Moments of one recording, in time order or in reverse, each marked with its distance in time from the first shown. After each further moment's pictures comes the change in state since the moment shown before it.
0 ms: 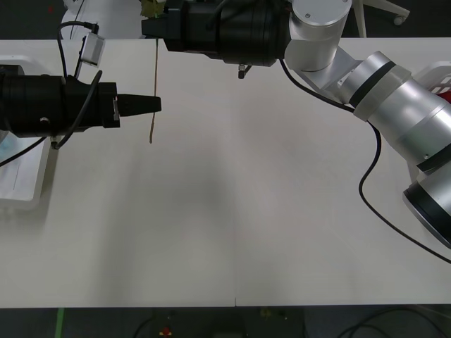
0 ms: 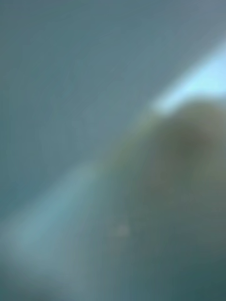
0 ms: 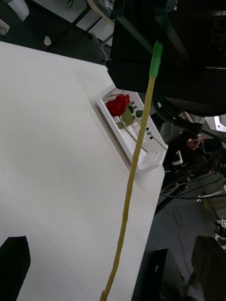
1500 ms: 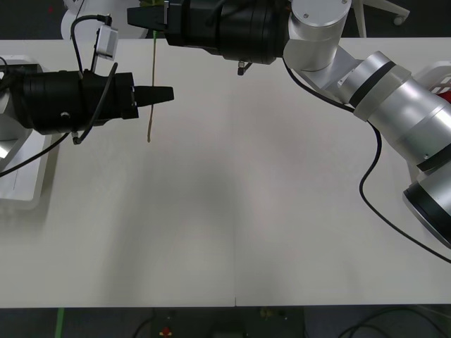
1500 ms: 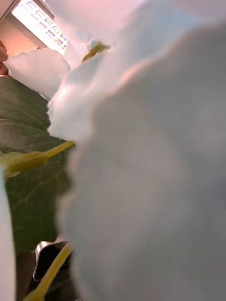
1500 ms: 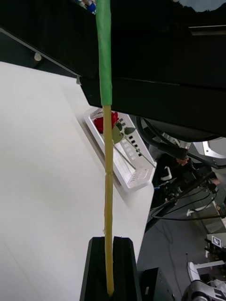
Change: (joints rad) right arm 0.000 -0.001 0.000 -0.001 0.018 -0.058 0.007; left arm -0.029 -0.056 -0.028 0.006 0.028 -0.068 0.000
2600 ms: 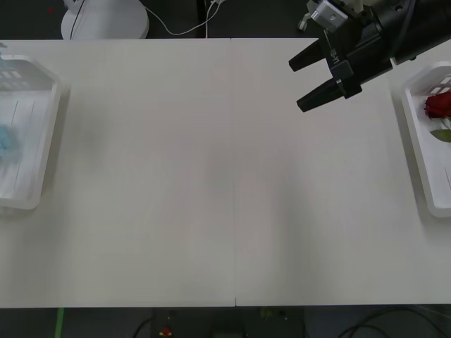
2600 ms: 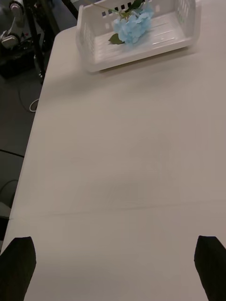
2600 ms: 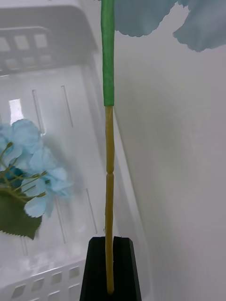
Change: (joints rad) right arm 0.021 -0.518 0.005 -0.110 0.039 0.752 0.560; left arm 0.372 0.366 0.583 0.198 -0.638 0.212 0.000
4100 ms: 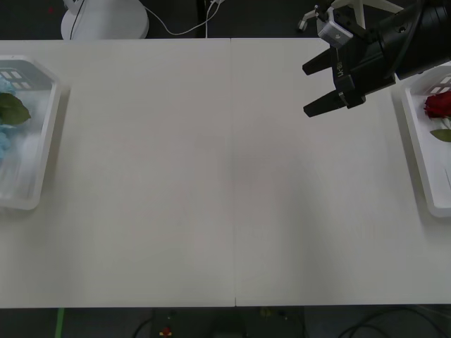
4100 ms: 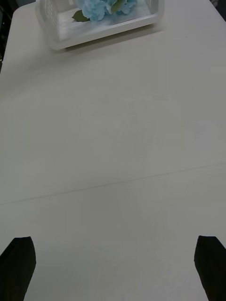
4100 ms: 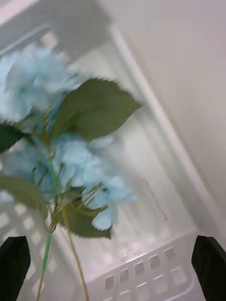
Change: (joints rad) right arm 0.086 -0.050 0.000 -0.071 0.075 -0.154 0.000; left arm -0.315 -0.022 -0.153 0.187 -0.275 0.089 -0.293
